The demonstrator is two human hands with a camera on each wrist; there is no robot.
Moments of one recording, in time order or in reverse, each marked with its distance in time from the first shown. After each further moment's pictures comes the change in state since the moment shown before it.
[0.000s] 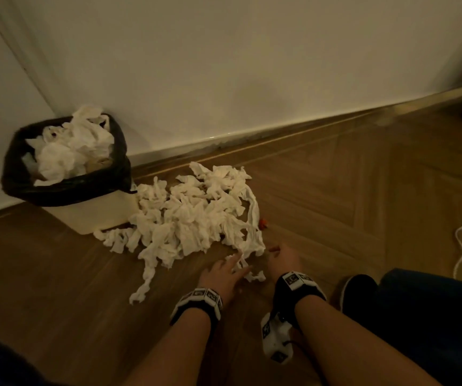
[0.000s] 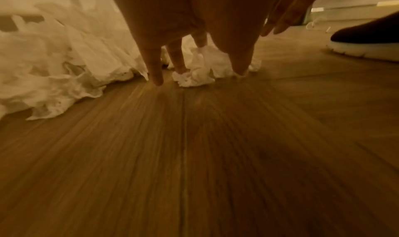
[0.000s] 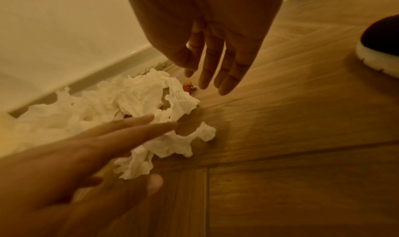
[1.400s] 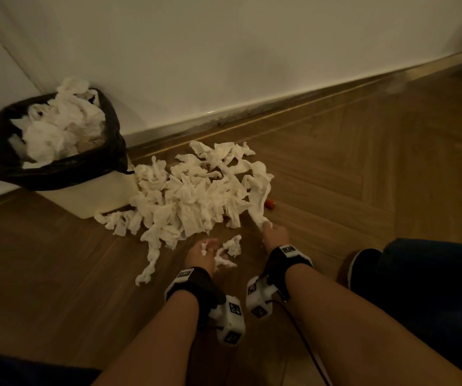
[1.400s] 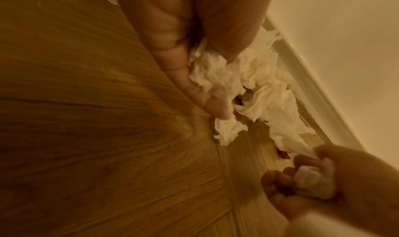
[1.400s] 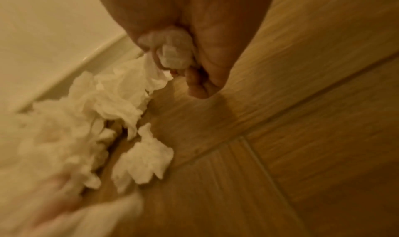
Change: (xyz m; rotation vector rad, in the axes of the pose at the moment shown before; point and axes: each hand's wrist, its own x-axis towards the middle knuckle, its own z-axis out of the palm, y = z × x) left_hand -0.015 -0.027 0.000 -1.311 0.392 -0.618; right_hand 0.028 -0.004 0.042 0.406 -0.084 0.140
